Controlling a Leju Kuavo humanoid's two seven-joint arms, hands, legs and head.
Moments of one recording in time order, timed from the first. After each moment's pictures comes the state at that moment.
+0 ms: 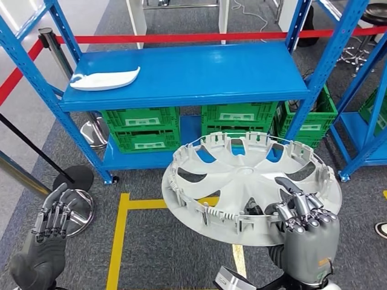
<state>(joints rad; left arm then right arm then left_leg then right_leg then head) 0.50 -0.14 0.03 -2.11 0.01 -0.28 -0.48 0.18 -0.17 0.50 -2.13 1.42 -0.68 0.05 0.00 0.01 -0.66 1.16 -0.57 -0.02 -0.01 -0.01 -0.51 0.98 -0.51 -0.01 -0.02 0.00</state>
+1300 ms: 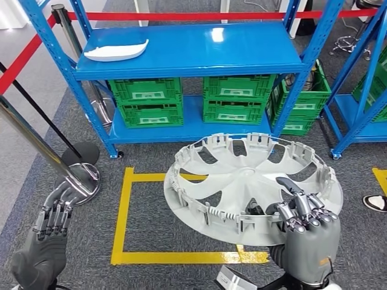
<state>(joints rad) 0.49 -0.13 0.02 -2.11 0.01 -0.28 -0.48 0.17 -0.18 0.50 -2.13 1.42 -0.68 0.06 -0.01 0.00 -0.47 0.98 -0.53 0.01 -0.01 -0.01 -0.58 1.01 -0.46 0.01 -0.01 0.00</state>
